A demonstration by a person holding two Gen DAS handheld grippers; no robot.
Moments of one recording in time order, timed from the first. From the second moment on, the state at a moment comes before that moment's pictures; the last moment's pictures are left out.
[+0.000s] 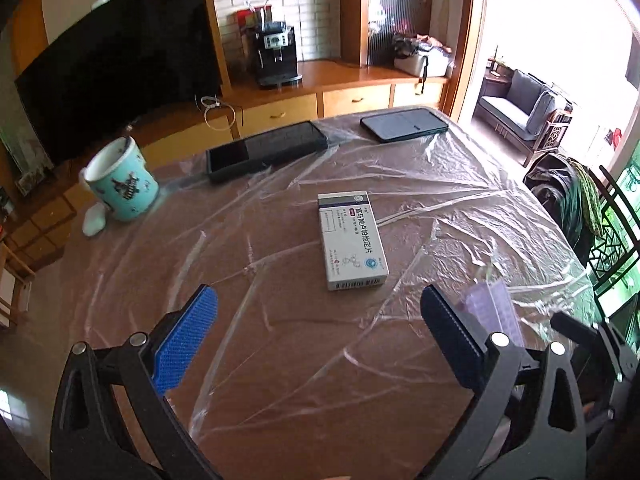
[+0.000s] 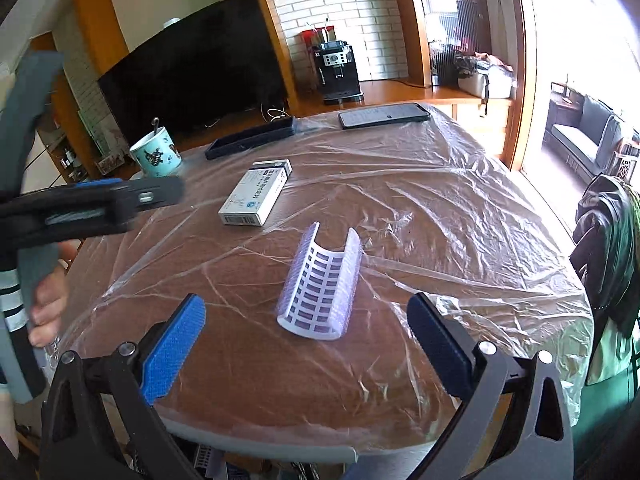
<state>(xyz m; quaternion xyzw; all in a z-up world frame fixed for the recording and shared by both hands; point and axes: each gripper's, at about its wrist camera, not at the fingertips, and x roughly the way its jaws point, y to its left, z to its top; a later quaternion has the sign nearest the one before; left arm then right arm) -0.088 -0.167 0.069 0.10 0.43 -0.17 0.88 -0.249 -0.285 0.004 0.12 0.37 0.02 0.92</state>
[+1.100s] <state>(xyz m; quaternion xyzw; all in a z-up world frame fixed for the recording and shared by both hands) -0.012 -0.220 0.008 0.12 0.49 -0.16 0.85 -0.206 -0.276 -0.020 0.12 0.40 0.00 0.91</state>
